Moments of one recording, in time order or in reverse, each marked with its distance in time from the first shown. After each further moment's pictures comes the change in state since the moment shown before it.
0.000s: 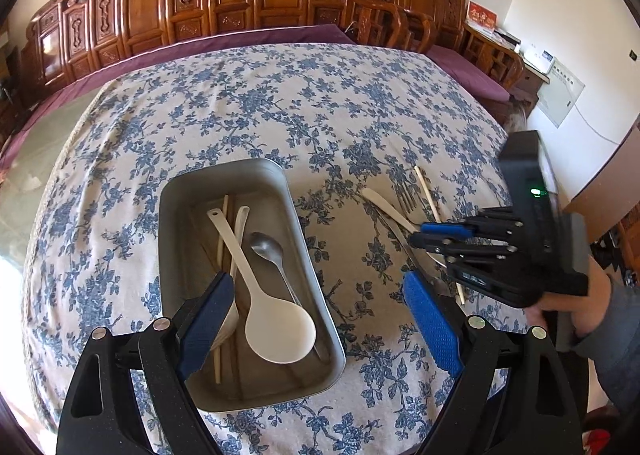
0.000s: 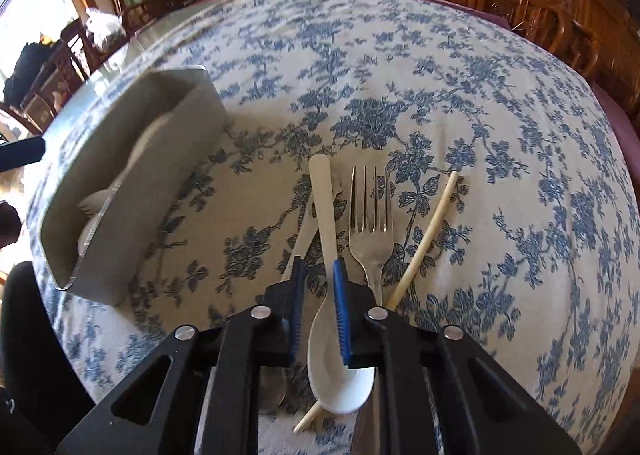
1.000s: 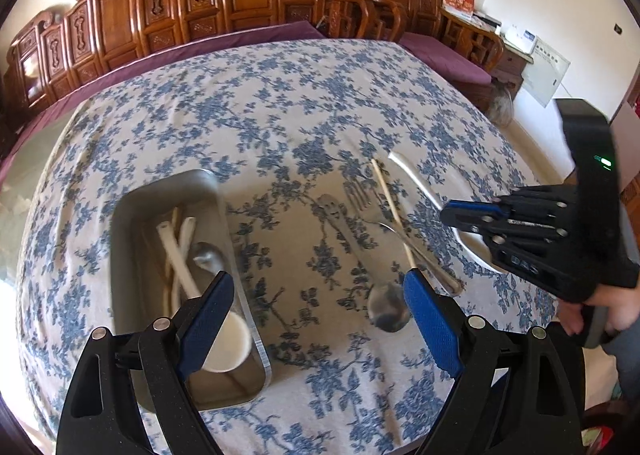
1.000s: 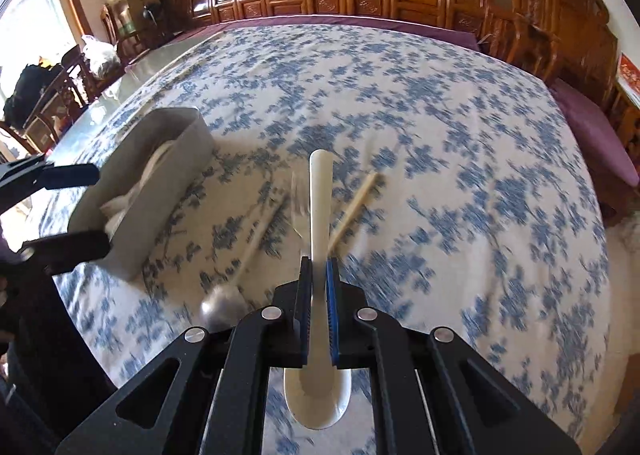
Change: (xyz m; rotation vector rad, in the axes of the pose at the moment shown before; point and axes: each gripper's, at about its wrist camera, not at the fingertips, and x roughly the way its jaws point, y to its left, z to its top) left arm 0.016 -0.061 0.006 0.078 0.016 -0.016; right arm -0.076 -0.036 -0.039 0.058 -0.099 -0.036
